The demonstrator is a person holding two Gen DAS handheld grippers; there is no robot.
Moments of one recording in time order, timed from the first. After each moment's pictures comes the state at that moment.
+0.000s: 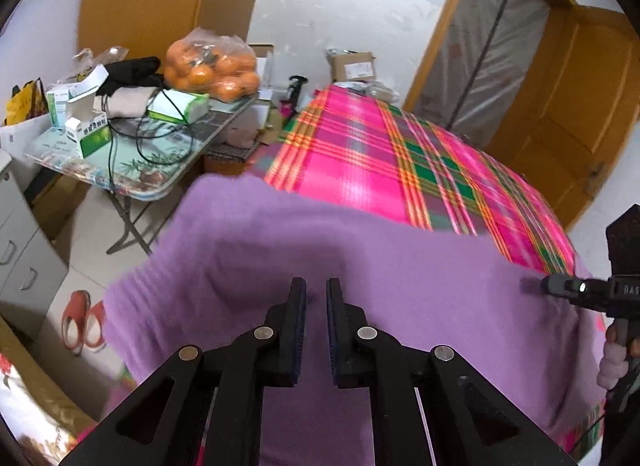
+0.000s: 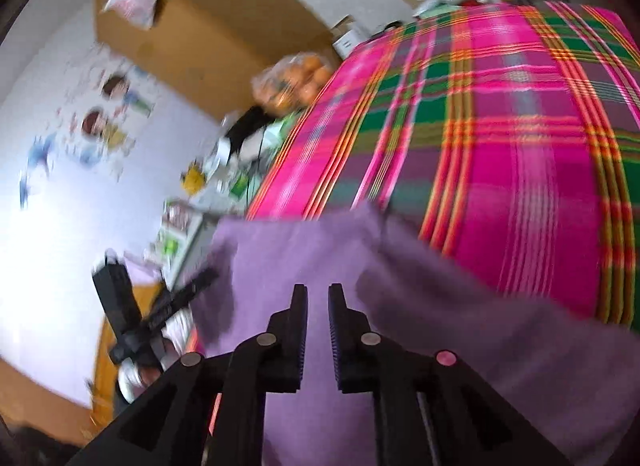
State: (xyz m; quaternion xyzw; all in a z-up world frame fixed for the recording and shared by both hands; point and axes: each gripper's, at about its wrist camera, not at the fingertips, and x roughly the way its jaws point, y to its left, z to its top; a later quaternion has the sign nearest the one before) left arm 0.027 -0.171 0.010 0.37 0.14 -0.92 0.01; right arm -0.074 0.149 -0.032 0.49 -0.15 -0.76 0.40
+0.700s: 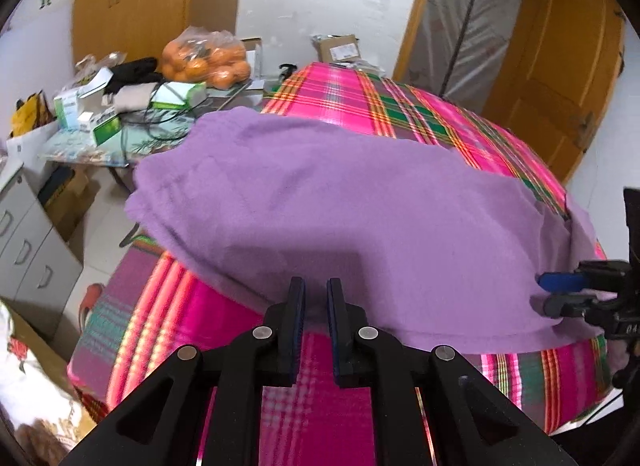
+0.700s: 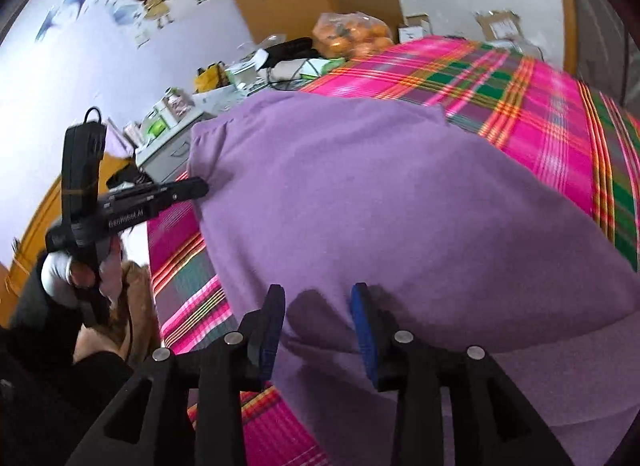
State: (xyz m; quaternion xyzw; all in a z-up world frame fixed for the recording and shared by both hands) left arm 0.105 -0.152 -0.003 0.38 0.11 -0.92 0.03; right arm 0.051 0.135 -0.041 0.45 0.06 -0.78 0.43
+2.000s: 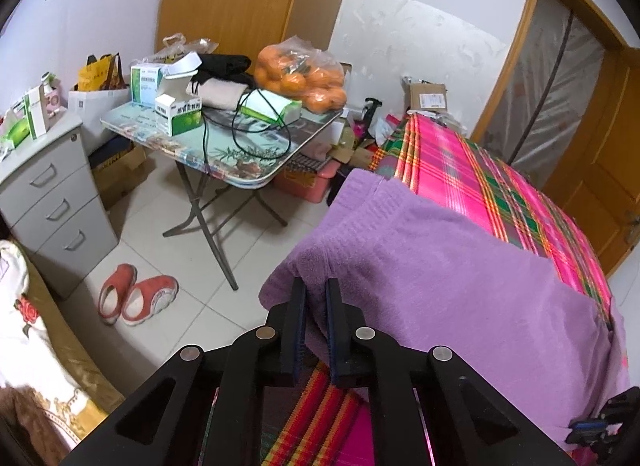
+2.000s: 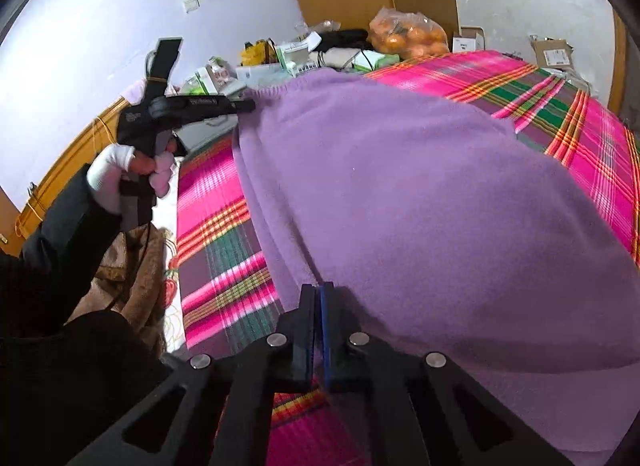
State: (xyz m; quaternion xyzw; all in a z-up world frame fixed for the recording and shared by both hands) left arm 0.071 -0.242 -0.001 0.34 0.19 -0.91 0.13; right arm 0.071 0.103 -0.048 0.43 0.12 -0.75 0.49
